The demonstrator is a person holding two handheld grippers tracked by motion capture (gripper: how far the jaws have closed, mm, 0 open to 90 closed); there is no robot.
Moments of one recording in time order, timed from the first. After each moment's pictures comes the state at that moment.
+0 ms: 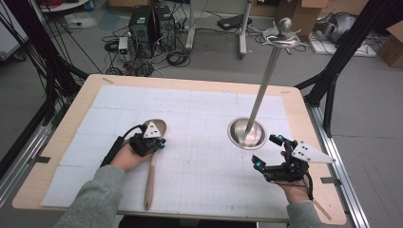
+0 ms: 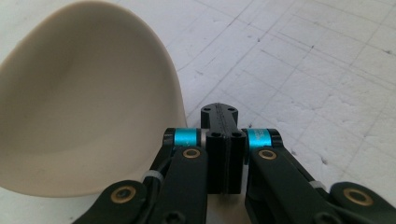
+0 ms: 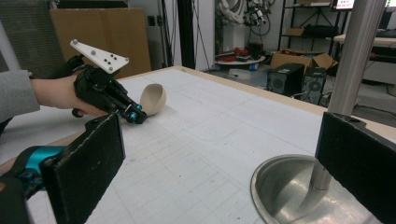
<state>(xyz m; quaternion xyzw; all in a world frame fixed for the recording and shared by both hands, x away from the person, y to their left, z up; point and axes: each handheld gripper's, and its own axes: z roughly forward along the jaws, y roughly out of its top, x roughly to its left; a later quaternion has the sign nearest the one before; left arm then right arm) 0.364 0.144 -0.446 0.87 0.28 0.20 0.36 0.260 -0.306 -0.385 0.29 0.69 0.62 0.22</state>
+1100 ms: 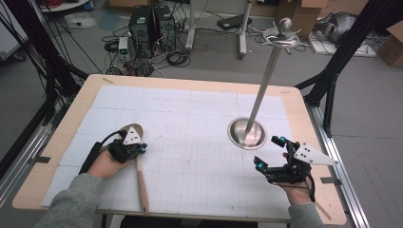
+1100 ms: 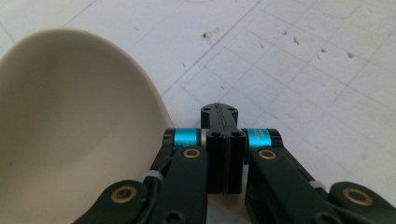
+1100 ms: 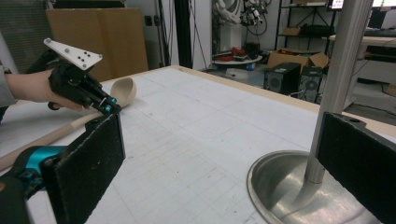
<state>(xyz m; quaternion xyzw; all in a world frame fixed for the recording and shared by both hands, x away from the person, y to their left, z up) 0.336 0.198 -0.442 0.87 0.30 0.22 0.32 0.256 -0.311 -0.386 0.30 0.69 0.62 0.23</state>
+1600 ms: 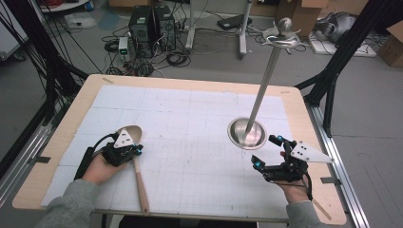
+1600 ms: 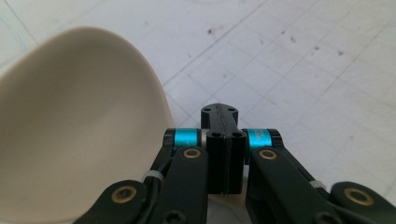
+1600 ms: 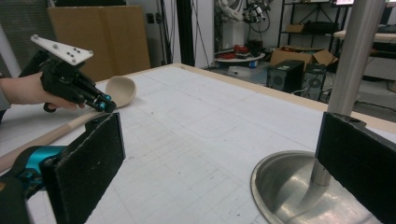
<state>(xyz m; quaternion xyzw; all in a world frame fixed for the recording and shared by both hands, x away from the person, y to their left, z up) 0.322 0.214 -0.444 0.84 0.31 0.22 0.38 0.263 -0.305 -0.388 0.30 0.70 0.62 0.22</state>
